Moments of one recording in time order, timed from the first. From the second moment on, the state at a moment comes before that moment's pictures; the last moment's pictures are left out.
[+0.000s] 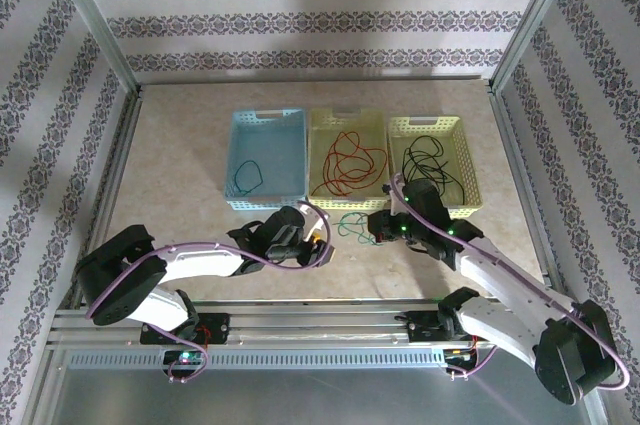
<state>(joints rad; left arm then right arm) -0.91 1.44 0.57 0.18 0.14 -0.37 0.51 0.97 0.53 -0.34 -0.35 0.45</state>
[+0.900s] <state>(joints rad) -0.91 1.35 0.64 0.14 0.19 -0.34 0.56 1.05 0.59 -0.34 -0.46 0.39</state>
